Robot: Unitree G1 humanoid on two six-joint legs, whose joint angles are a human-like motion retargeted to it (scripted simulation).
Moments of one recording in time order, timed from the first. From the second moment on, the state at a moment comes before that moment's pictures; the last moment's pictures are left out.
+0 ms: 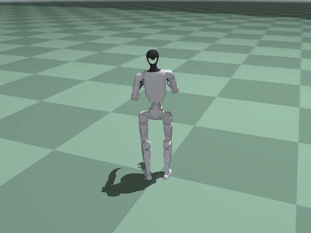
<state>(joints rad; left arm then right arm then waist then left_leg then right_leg) 0.14 0.30 -0.16 -0.29 -0.47 -0.21 -0.18 -0.27 -0.29 0.12 0.02 -0.08 -0.19 -0.23 0.08 -0.11 0.14 0.10 -0.04 0.27 0.26 -0.35 0.05 -0.01 -0.14 -0.21 0.49 -0.45 0.01</state>
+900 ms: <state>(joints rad) 0.06 0.28 -0.14 -0.21 -0.35 -0.28 0.05 -0.31 -0.34 0.18 -0.34 -0.15 -0.26 -0.23 0.07 -0.13 0.12 0.02 -0.10 0.28 0.31 -0.39 0.07 -0.13 -0.23 -0.20 0.66 -0.53 0.04</state>
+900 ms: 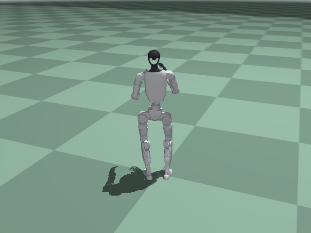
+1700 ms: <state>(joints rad) -0.09 0.29 -0.33 -0.06 -0.38 -0.26 0.15 -0.40 -0.45 0.51 -0.17 -0.07 -0.30 -0.20 0.08 -0.10 0.13 0.07 -0.13 0.27 0.17 -0.32 0.05 -0.15 -0.25 -0.21 0.68 -0.53 0.02</state>
